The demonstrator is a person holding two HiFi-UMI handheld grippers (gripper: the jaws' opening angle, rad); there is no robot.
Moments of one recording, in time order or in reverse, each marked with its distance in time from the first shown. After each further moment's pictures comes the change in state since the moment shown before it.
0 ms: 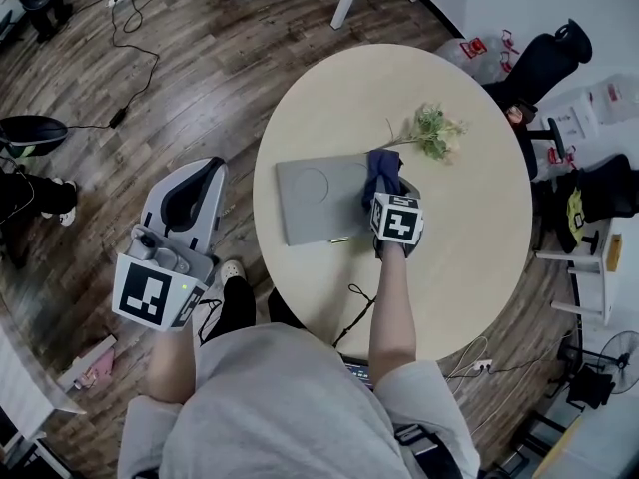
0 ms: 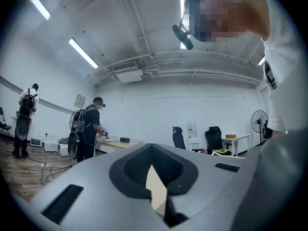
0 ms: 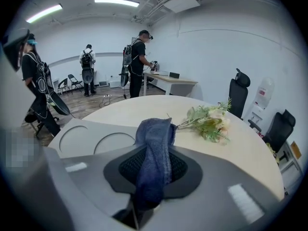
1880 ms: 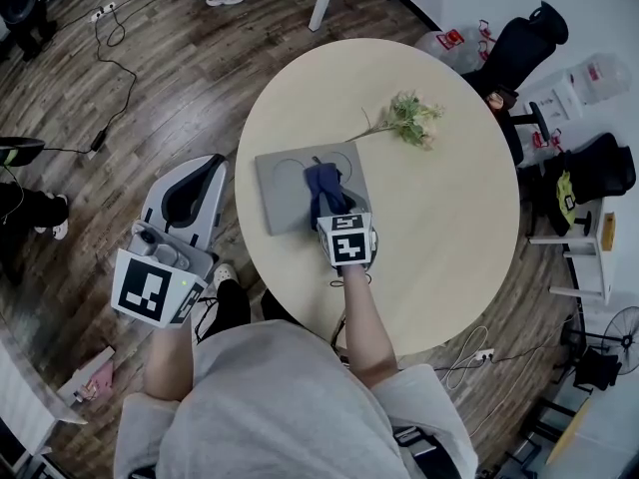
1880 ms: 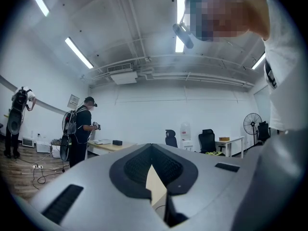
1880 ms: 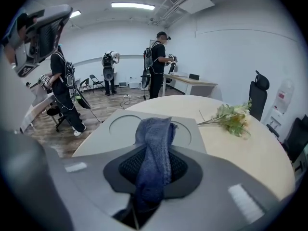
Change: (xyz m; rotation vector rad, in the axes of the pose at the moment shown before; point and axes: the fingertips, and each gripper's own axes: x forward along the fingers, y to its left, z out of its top) left arm 0.004 -0.042 0.010 0.002 -0.035 -0.074; right arm -0.044 0.102 -0.034 -0.092 -0.023 0.206
